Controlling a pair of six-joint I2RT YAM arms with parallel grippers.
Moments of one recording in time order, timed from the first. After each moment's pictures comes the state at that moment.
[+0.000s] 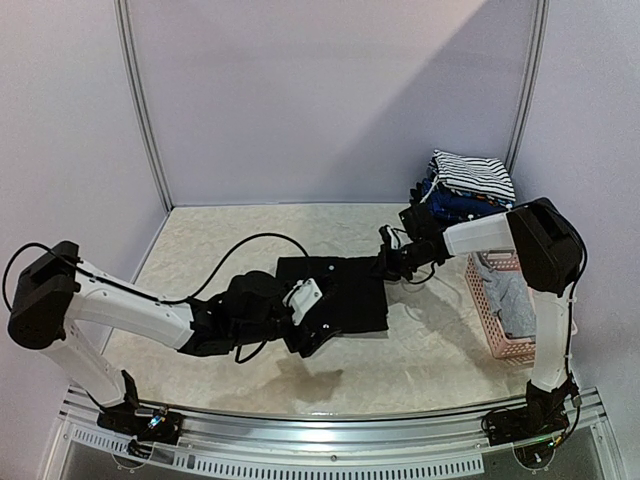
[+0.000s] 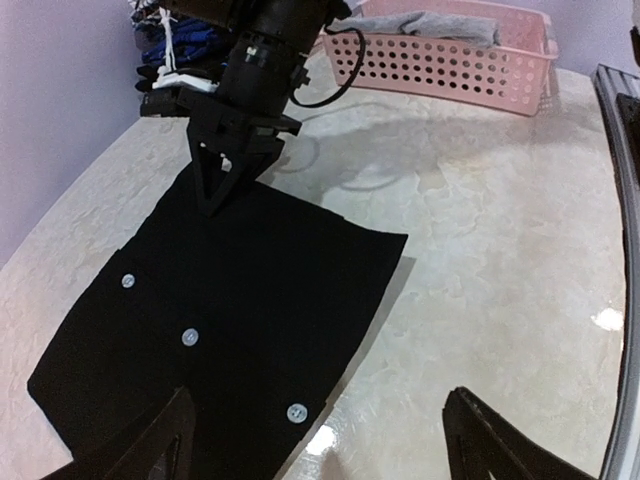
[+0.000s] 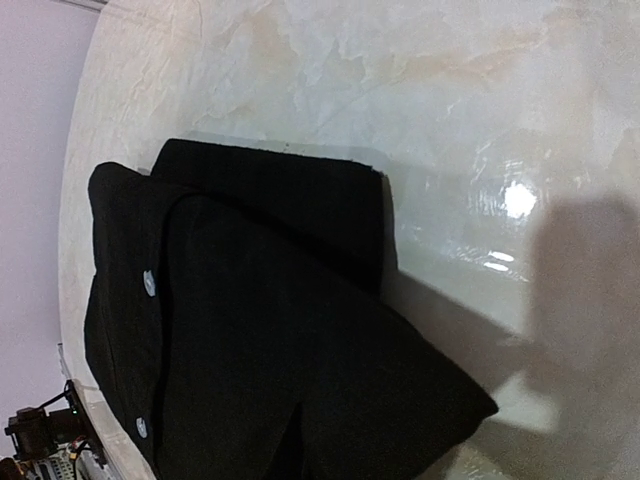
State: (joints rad) left arm -1.09 1.57 0.70 0.43 -0.13 0.13; right arm 0.49 2.10 1.34 -0.13 -0.47 0.57
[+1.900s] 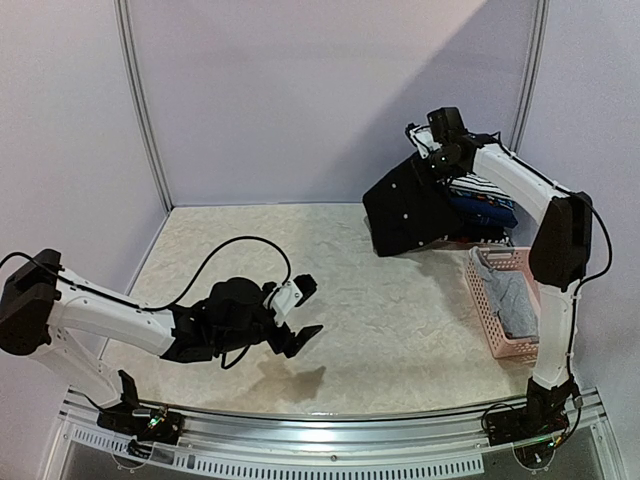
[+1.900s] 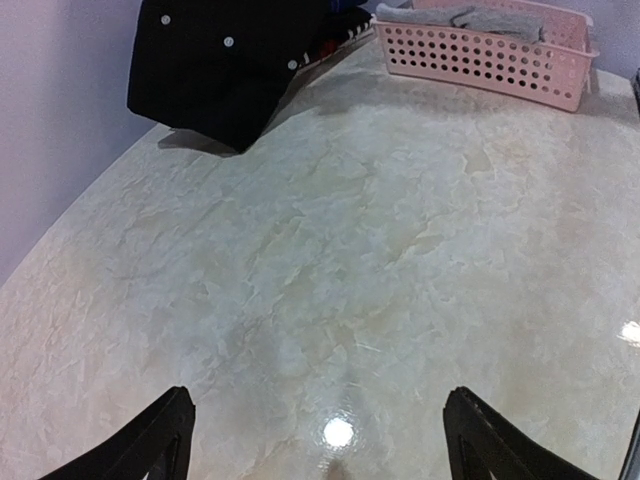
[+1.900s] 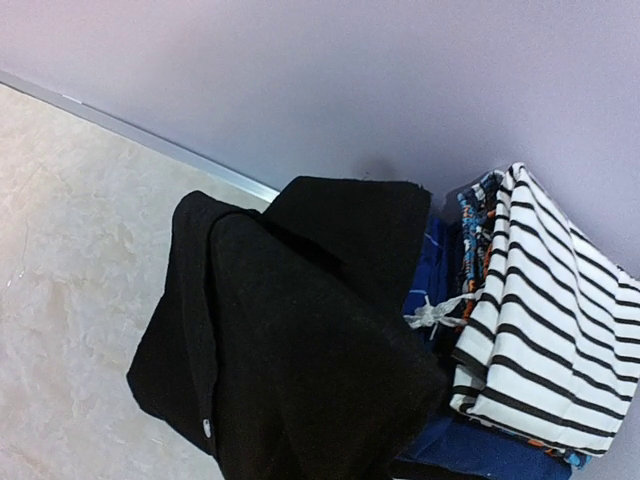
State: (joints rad) left arm -1.09 1.46 0.59 0.43 -0.25 0.12; right arm 0.36 2.10 2.08 -0.65 0.18 -0.19
